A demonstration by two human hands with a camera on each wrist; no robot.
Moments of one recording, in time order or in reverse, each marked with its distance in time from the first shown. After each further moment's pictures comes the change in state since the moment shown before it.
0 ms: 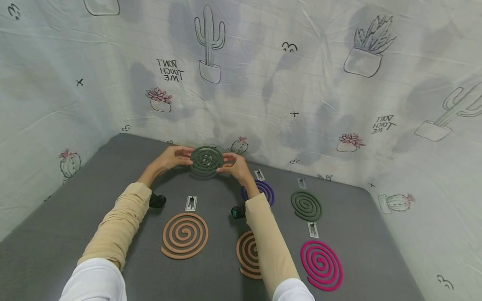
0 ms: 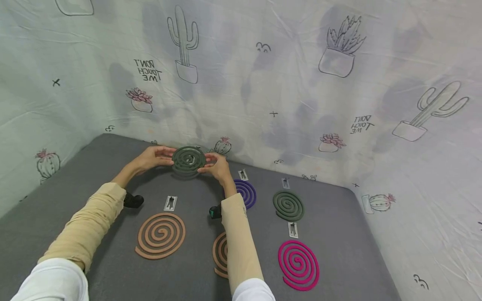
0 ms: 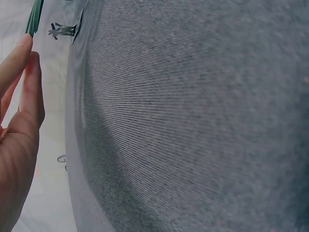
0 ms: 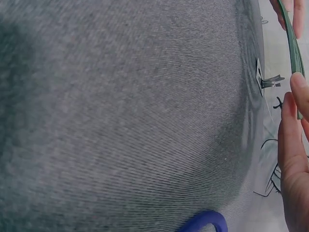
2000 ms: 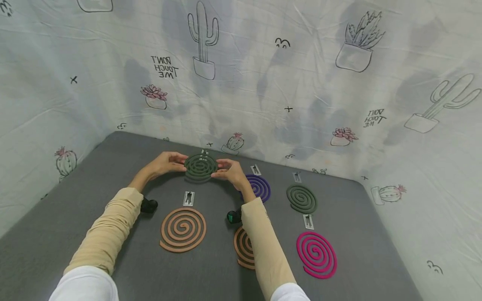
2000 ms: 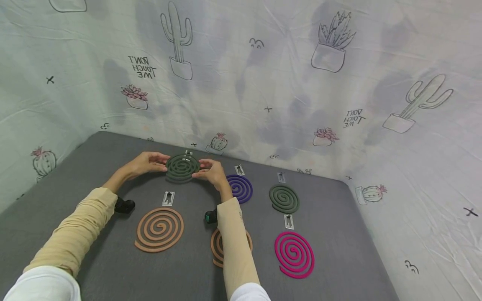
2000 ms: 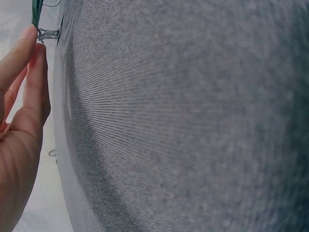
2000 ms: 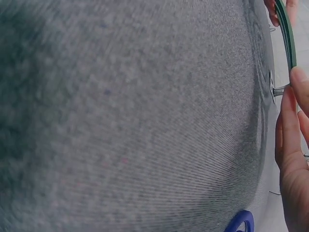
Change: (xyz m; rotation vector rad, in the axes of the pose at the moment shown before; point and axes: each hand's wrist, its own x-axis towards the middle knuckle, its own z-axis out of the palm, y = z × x) left_hand -0.027 -0.001 0.006 0.080 -0.060 0.005; right_hand -0.026 0.010 0.007 0.087 -0.048 0.037
